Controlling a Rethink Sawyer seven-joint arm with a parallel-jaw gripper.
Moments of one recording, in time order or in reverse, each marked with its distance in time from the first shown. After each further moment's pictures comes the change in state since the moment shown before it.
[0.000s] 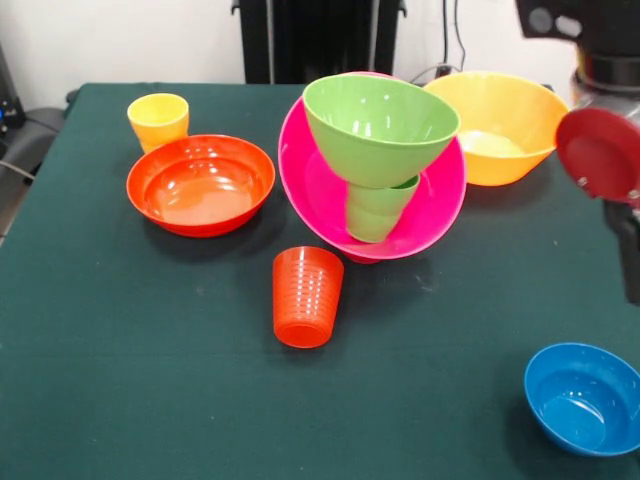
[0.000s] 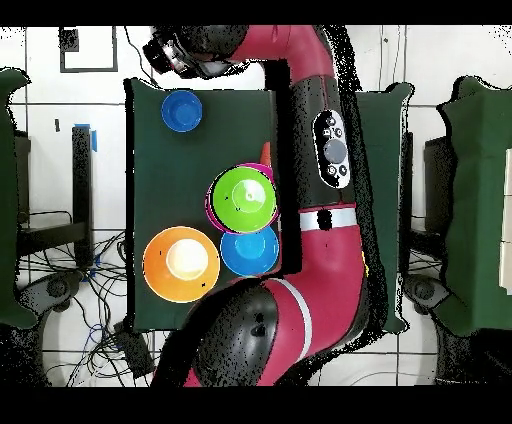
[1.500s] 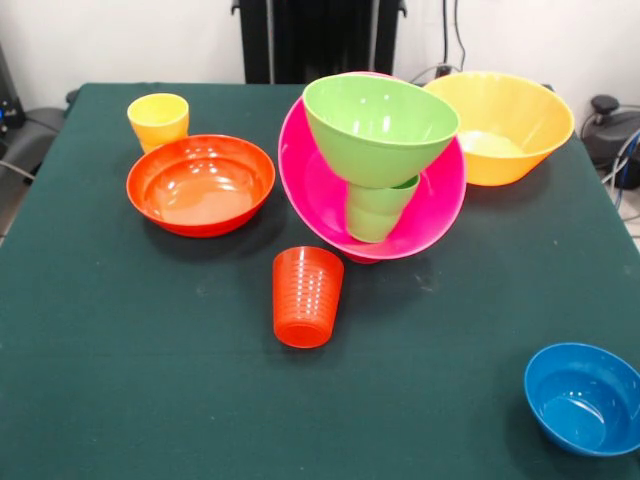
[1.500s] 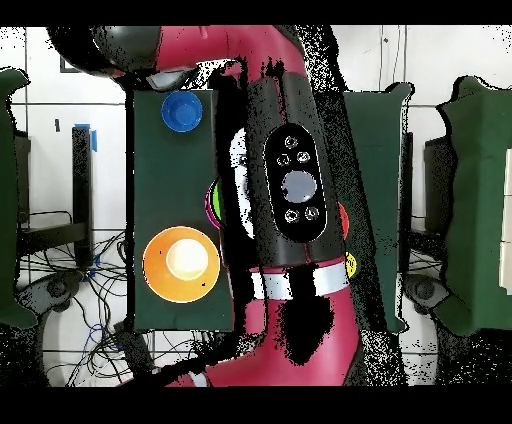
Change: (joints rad) arm 0.130 -0.298 -0.289 0.181 0.064 -0.033 0.176
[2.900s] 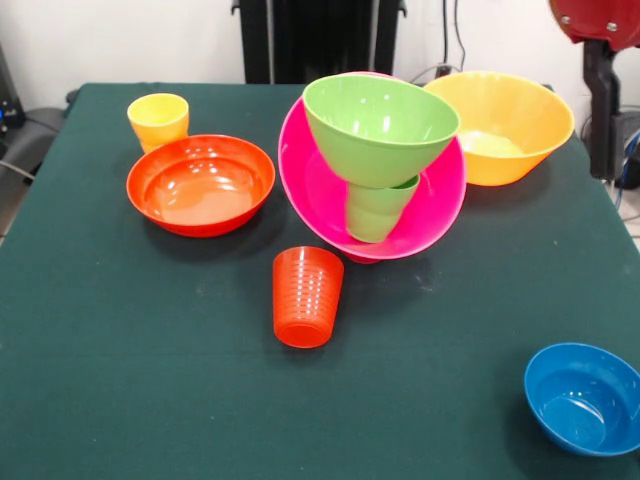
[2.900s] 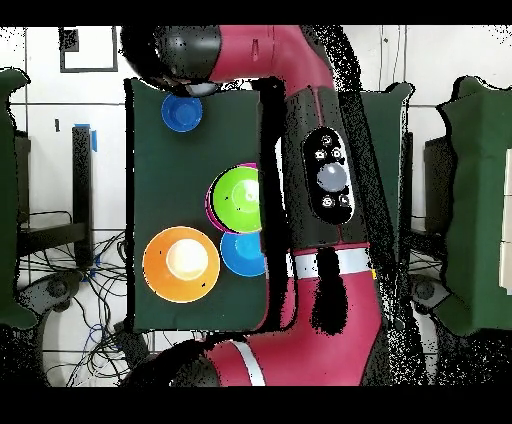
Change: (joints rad) arm -0.057 0.073 -0.007 0.066 0.068 -0.125 0.000
